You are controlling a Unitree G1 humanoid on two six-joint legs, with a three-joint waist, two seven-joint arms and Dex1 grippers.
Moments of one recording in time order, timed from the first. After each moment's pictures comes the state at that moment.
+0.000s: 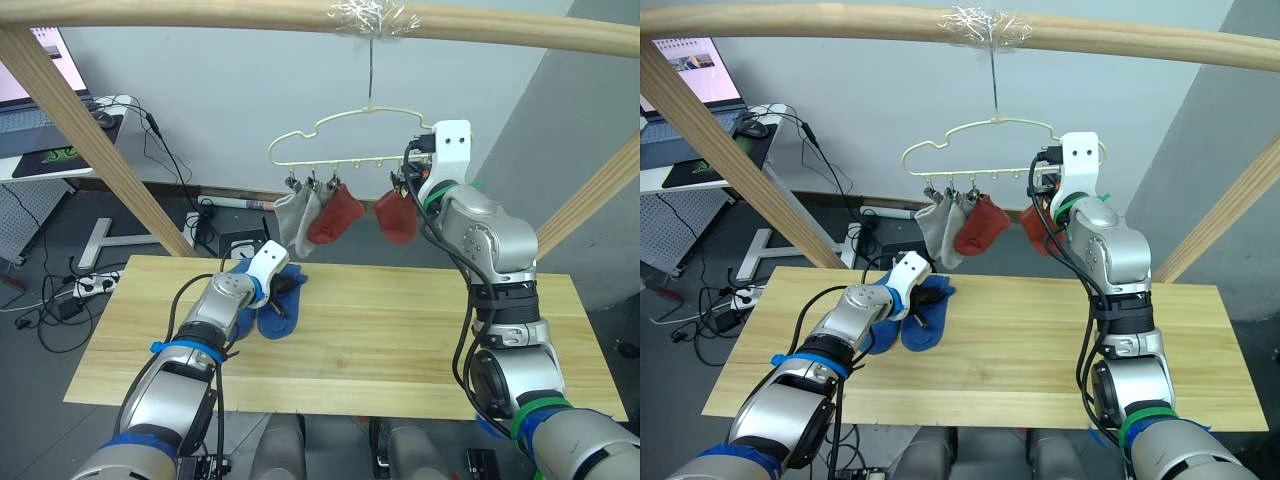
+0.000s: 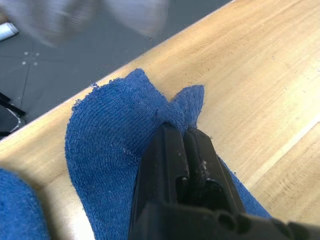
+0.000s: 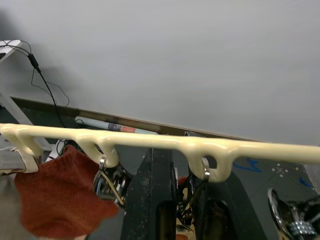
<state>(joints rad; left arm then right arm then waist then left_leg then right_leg) -0.69 0.39 -0.20 0.87 0.12 0.09 -0.75 -0.88 -0.15 -0.10 0.10 0.21 0.81 0.06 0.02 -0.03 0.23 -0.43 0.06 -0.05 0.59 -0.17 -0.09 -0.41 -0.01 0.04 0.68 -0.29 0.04</state>
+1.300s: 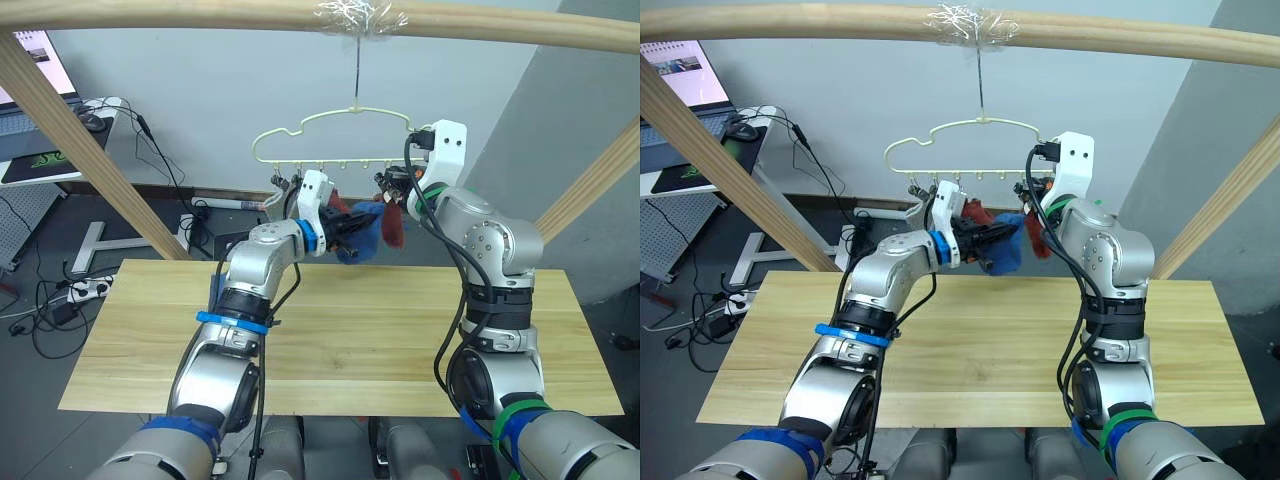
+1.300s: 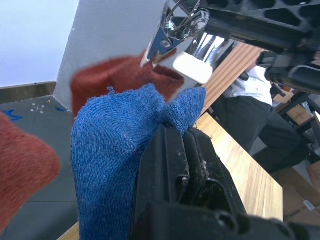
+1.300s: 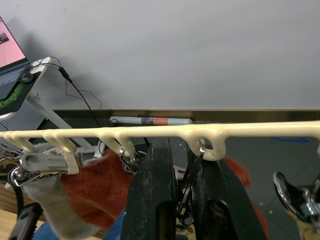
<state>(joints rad) -0.85 0.15 -0.04 0.48 -0.26 0.45 -0.79 -0.90 -0.03 -0.22 -0.02 0.34 1.02 -0.01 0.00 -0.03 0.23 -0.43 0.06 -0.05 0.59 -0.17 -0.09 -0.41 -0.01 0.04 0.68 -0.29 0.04</state>
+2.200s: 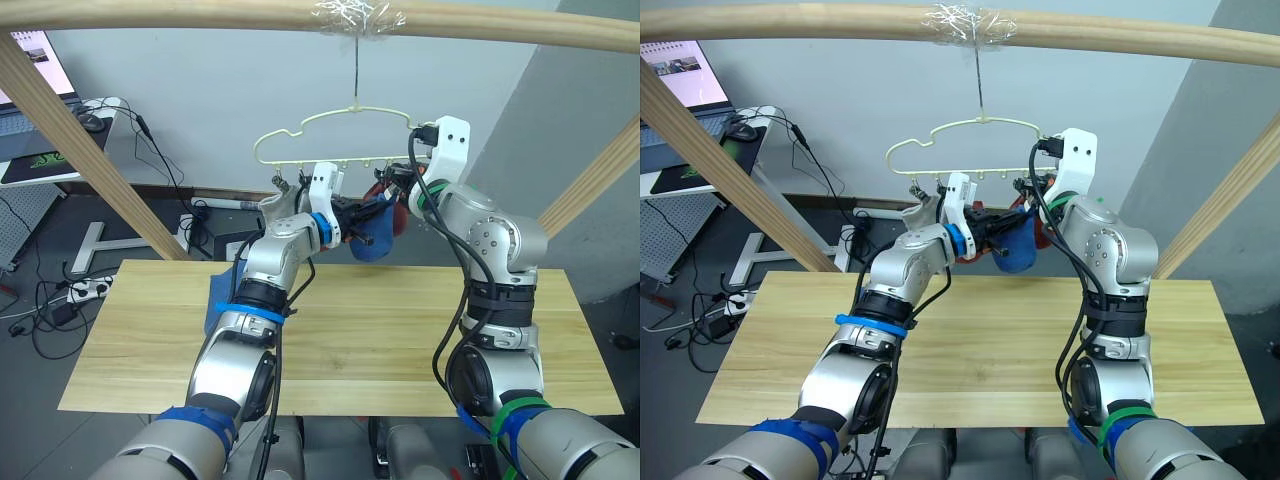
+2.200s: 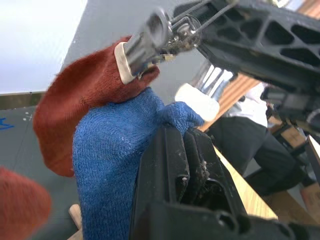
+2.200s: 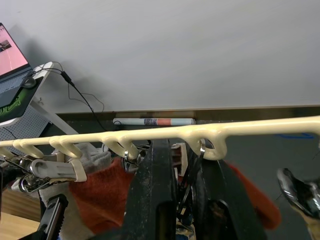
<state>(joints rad) -0.93 0.07 0.01 0.60 -0.27 0.40 -0.73 -0.91 -0.02 -0.25 -0.02 0.37 1.04 -0.03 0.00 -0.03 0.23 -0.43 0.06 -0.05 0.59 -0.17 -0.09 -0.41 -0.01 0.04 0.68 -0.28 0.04</state>
